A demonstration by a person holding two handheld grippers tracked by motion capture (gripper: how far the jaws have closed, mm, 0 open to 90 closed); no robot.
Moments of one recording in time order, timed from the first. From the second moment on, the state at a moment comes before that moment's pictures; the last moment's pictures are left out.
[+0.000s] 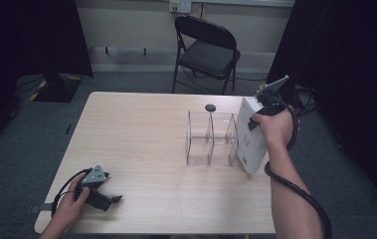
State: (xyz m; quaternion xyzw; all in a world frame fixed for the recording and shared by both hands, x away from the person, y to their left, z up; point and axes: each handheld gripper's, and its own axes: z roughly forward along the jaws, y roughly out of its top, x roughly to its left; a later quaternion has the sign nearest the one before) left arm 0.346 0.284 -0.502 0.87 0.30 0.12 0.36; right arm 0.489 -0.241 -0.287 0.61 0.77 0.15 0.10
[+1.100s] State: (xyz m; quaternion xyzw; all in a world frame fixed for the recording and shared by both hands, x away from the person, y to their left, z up) left arm 0.346 0.284 -0.502 0.87 0.30 0.12 0.36; right arm 0.499 -0.224 -0.305 0.62 0.75 0.16 0.14
